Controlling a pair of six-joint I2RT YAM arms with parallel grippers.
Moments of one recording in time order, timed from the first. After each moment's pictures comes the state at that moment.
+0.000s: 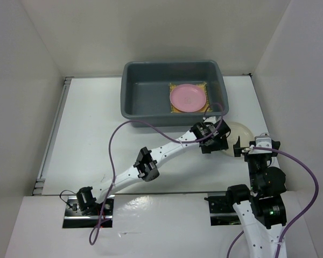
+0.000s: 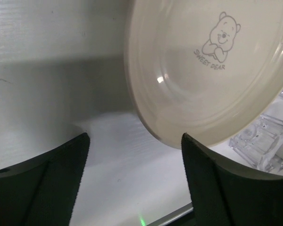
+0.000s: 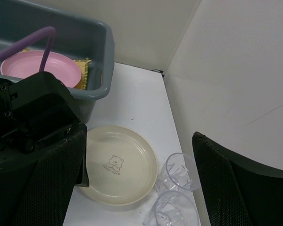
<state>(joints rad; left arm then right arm) -1.08 2.95 3.13 -1.15 -0.12 -1.18 0.14 0.04 0.60 -0.46 0.23 -0.35</state>
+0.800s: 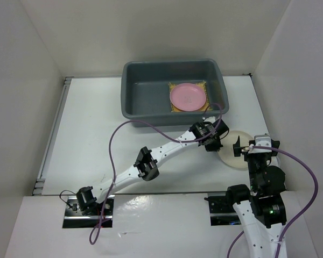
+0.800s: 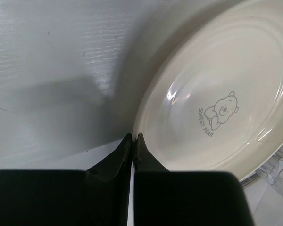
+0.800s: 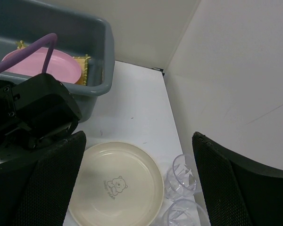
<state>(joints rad) -1.06 3.00 3.14 -1.11 -0.08 -1.16 0.14 0.05 0.60 -0.46 0.23 -0.35</state>
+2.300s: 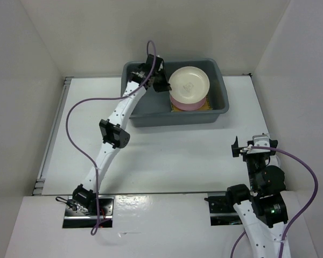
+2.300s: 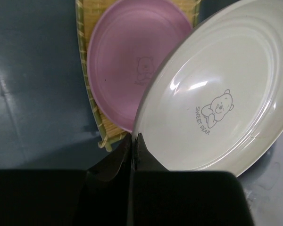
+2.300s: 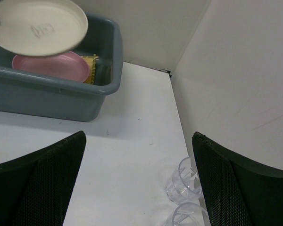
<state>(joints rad) -0.45 2.71 3.12 -1.10 0.14 -0.71 0.19 0.05 0.60 -0.46 0.24 -0.35</state>
